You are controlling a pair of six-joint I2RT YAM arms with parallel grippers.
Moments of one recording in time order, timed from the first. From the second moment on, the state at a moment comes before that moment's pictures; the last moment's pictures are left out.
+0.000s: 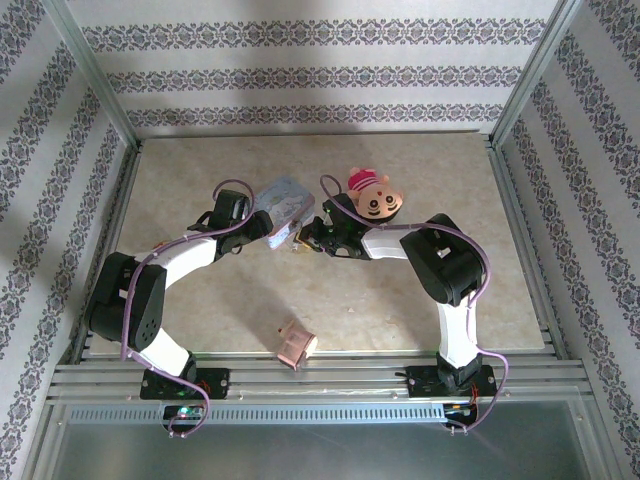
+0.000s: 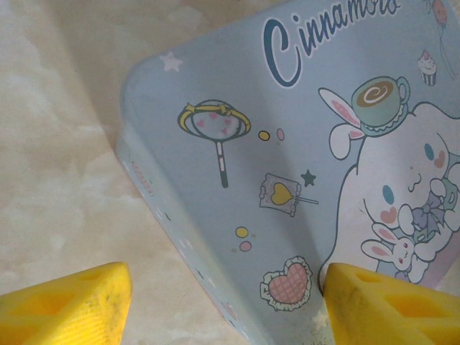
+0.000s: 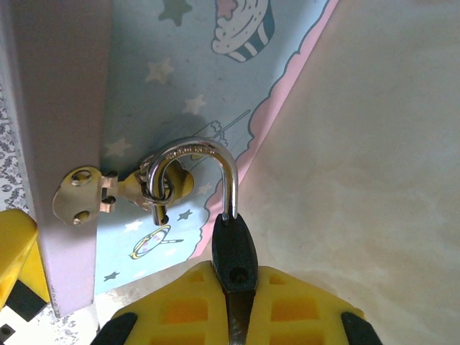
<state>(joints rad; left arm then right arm) -0.28 1.59 0.87 -0.12 0.03 -0.67 0.60 2.01 1.08 0.23 -0.44 1.10</state>
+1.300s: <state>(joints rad) -0.28 1.56 0.84 -0.12 0.04 -0.67 0.59 2.02 1.08 0.27 -0.44 1.15</state>
